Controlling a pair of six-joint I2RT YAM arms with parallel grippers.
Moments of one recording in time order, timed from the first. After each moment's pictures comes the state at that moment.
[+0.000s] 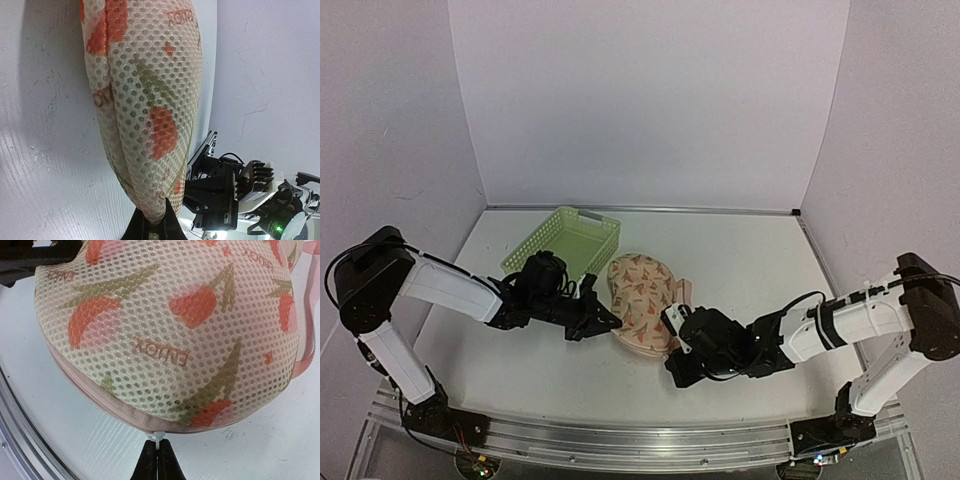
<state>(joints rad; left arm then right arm) -0.80 1.64 0.70 0.37 0.56 -1.18 1.19 1.56 0.70 -0.04 0.14 0.62</state>
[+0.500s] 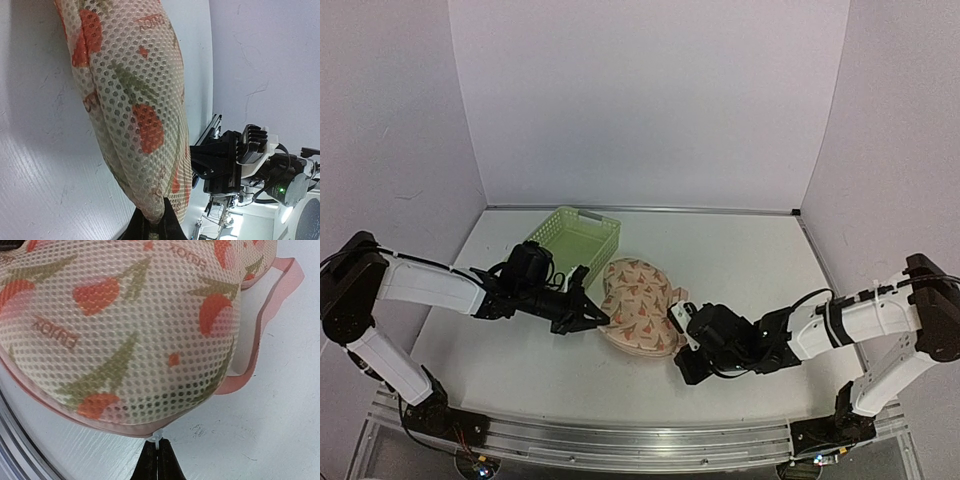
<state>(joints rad) -0.74 1.53 0.70 0.21 0.66 -1.01 1.16 1.51 0.69 -0.10 0.17 0.52</state>
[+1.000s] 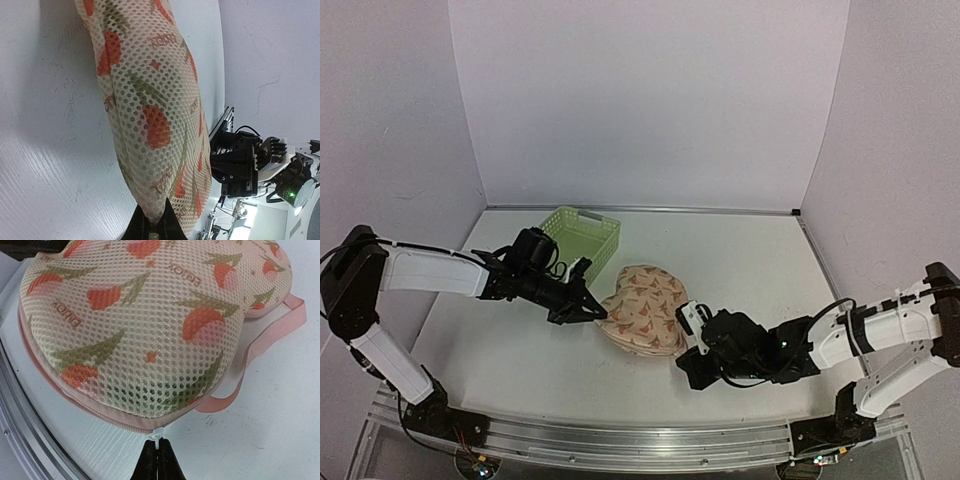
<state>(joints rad) -0.69 1.55 0.83 -0.05 0.69 -0.83 1.21 1.39 0.59 -0.02 0.20 0.57</state>
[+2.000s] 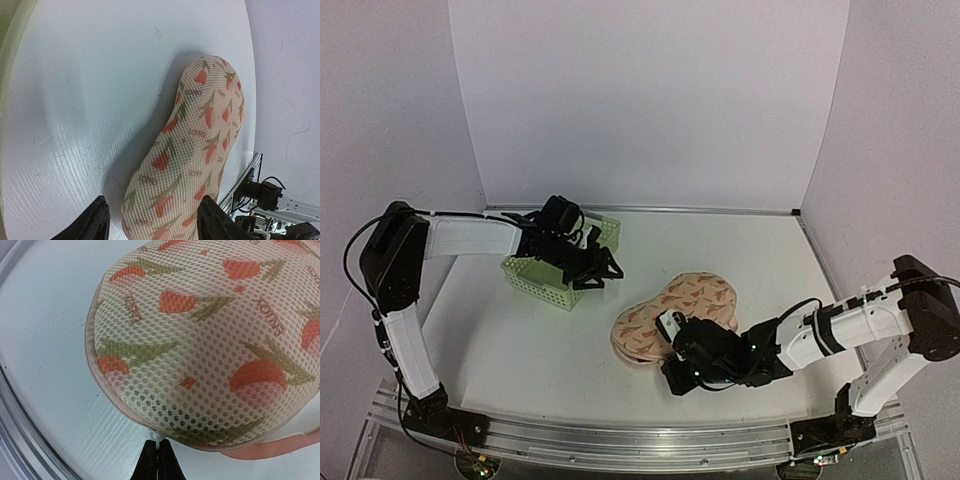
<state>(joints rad) -0.65 1.84 1.27 -0.29 0.50 -0.72 1.26 1.57 0.70 -0.05 0.22 0.62</state>
